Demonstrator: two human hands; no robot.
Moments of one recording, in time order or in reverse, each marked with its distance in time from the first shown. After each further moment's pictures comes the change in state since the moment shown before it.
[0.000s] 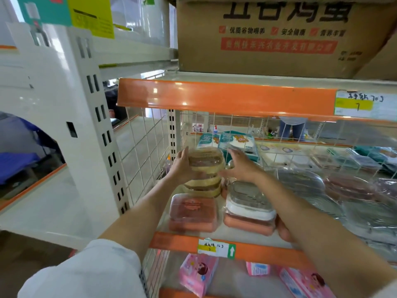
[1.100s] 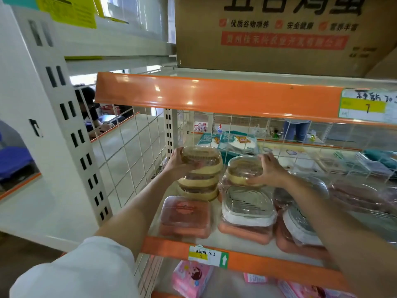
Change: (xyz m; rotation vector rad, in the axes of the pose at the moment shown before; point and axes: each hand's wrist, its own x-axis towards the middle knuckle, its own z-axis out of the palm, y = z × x) left_hand 0.023 -0.015 0.009 -0.377 0.028 -0.131; right_hand 0.015 0.104 -0.014 -0.104 0.053 0.133
